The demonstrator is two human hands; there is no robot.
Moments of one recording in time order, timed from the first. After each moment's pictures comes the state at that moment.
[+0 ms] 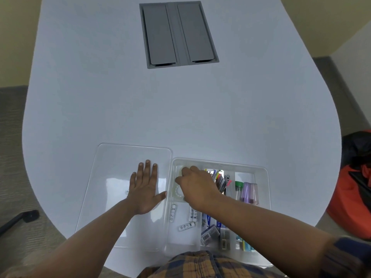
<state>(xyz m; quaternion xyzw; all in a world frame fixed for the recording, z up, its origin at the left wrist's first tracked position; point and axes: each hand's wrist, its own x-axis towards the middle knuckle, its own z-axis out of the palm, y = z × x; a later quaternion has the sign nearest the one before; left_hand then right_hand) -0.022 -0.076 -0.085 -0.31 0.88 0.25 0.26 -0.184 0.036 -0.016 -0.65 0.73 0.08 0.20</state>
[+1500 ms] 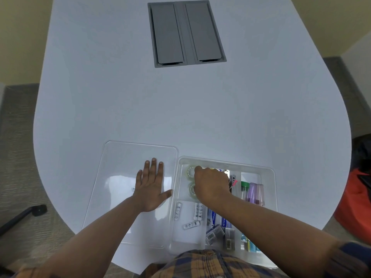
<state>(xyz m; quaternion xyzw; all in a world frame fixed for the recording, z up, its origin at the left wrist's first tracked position) -0.018 -0.077 -0.089 -0.31 0.88 0.25 0.25 -0.191 0.041 -0.022 -0.52 0.82 0.10 0.21</state>
